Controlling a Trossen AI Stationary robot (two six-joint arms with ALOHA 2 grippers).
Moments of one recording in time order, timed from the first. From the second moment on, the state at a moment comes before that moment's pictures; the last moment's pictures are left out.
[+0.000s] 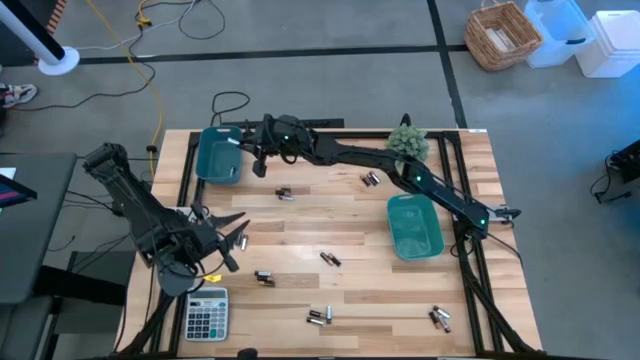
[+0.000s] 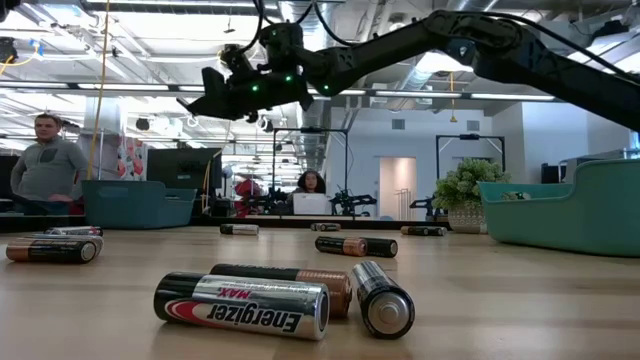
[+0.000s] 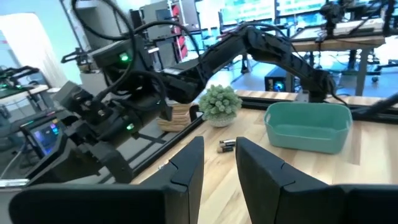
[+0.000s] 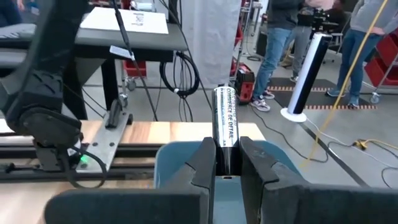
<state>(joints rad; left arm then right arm) -0.86 1.04 0.85 -0.39 -1.52 -0.47 -0.31 2.54 2.33 0.12 -0.17 -0.12</state>
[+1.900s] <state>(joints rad) -0.79 0.95 0.85 -0.39 -1.53 -0.46 -0.33 2.67 2.36 0.39 -0.14 0.11</state>
